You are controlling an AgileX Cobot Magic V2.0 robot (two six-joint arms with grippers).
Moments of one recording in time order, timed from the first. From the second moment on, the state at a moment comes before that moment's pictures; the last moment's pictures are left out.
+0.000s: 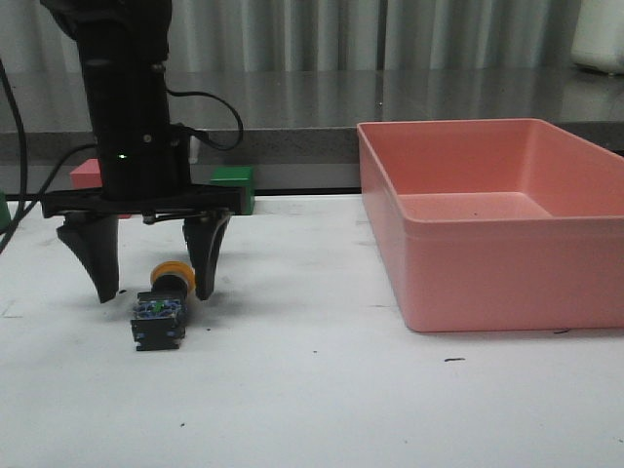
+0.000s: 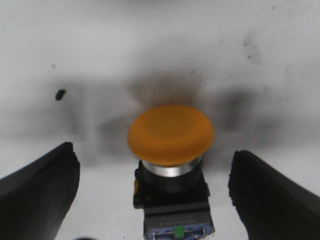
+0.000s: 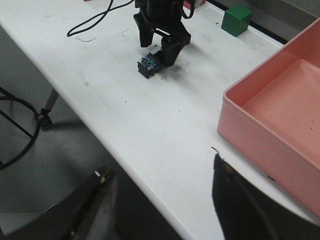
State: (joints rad) left arm -0.41 2.15 -1.65 -0.09 1.22 -0.31; right arm 0.83 0.42 -0.76 -0.02 0.93 0.01
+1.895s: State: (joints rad) left arm -0.23 1.18 -0.76 0.17 0.36 -0.16; right arm 0.83 0.42 -0.76 -0.02 0.93 0.01
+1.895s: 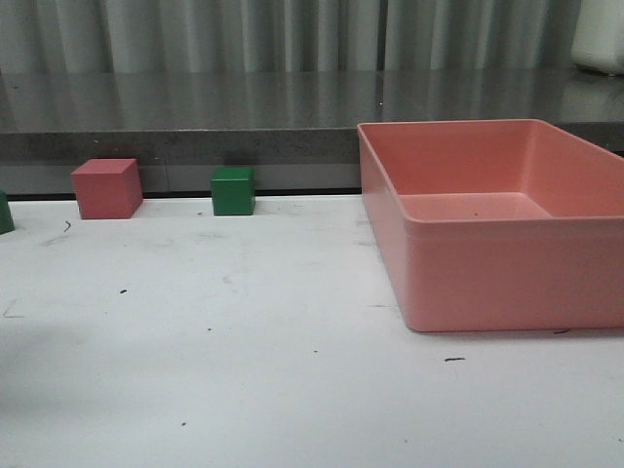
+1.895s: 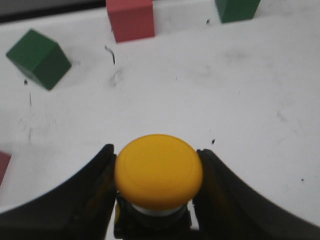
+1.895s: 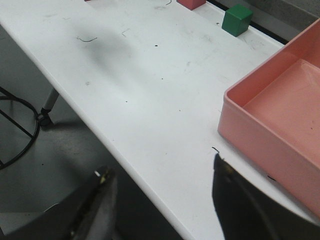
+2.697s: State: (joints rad) left arm -0.22 1.46 -0.29 0.18 -0.84 -0.15; right arm 0.83 0.42 -0.76 -0.02 0.93 0.01
